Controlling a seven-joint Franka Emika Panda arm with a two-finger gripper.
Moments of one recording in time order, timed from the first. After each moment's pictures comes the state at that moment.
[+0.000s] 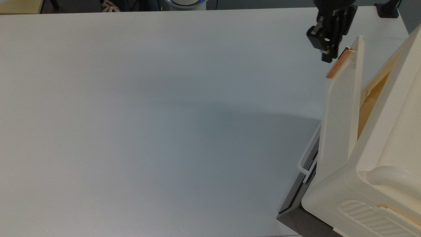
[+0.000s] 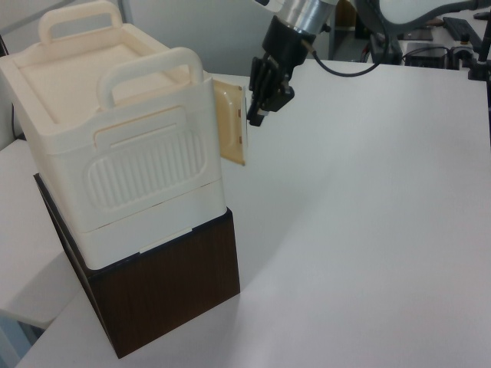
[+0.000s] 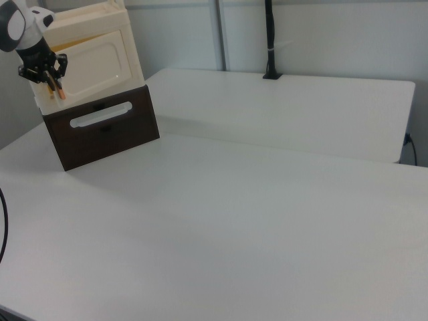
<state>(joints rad) 0.68 0.32 -0.23 -1.32 0.12 2.06 -0.33</state>
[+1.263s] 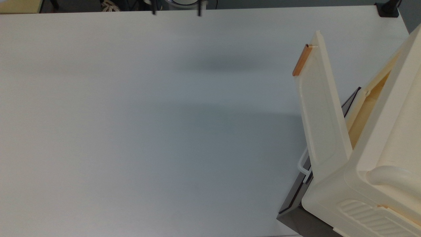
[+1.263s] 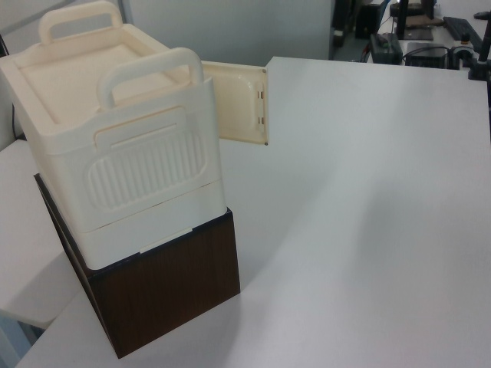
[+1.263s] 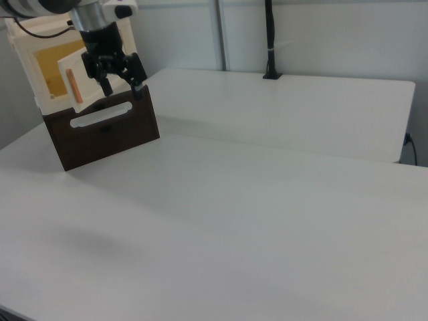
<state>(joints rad) -0.03 0.07 0.10 -1.41 -0.04 1.57 0.08</state>
